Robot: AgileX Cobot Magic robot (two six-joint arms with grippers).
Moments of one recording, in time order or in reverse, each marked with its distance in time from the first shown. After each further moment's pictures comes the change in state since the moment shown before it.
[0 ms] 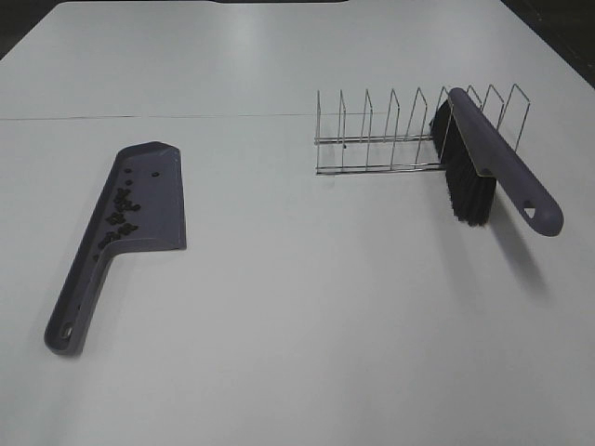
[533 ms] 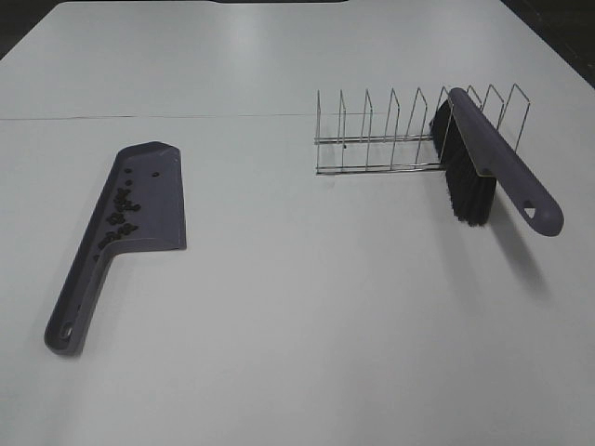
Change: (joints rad) left arm 0.003 0.000 0.000 -0.001 0.000 0.000; right arm 0.000 0.000 0.000 0.000 0.000 0.000
